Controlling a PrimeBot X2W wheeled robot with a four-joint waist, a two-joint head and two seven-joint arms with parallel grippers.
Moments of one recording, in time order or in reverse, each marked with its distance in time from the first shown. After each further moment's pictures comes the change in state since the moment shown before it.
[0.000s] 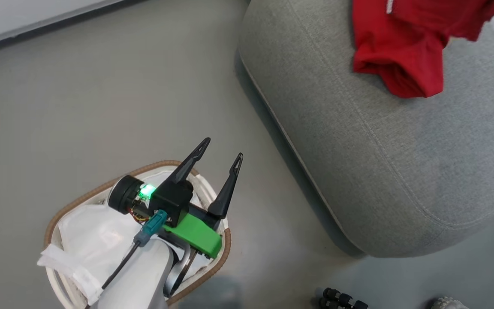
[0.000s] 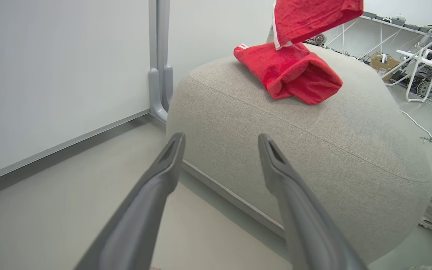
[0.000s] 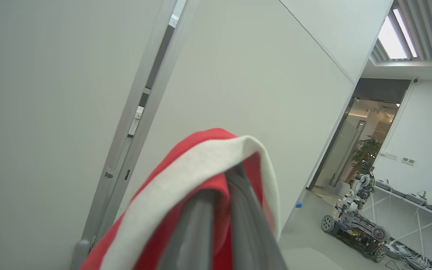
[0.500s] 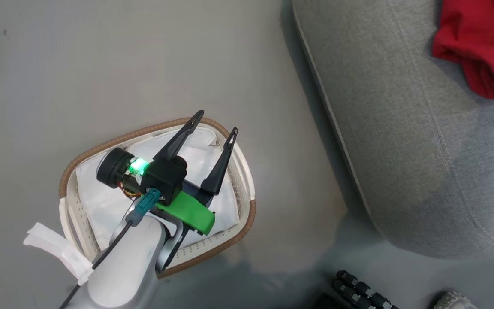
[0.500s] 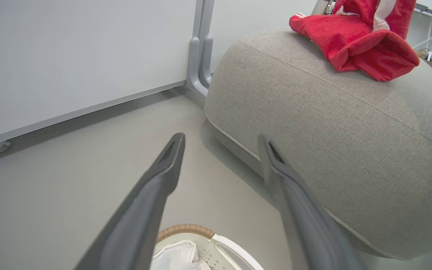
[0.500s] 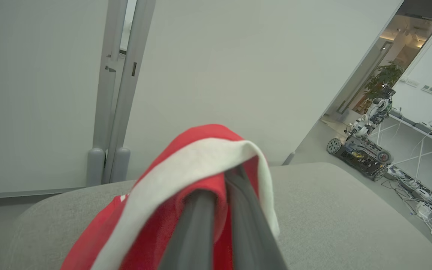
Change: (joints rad) left arm -0.096 0.034 -0.013 0.000 0.005 0.000 0.000; right arm -0.035 0.055 -0.194 0.293 -0.163 0.000 0.000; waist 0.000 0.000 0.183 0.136
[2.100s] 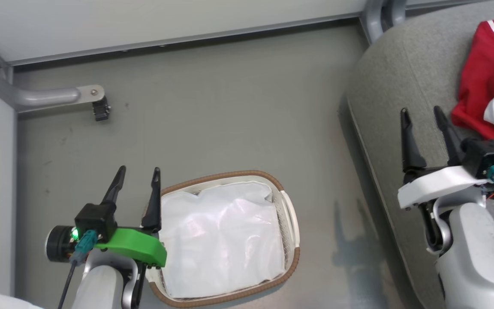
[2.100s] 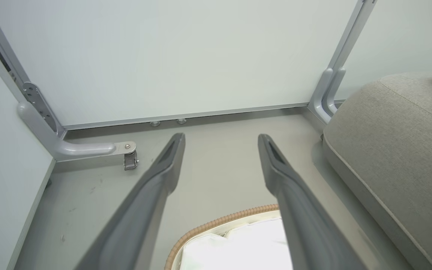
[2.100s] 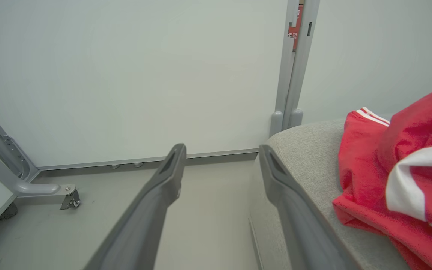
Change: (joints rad) left arm 0.243 -0.109 0.406 0.077 0.050 0.003 0.000; right arm 0.584 0.337 0.269 -0.291 0.164 0.000 0.000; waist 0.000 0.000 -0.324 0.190
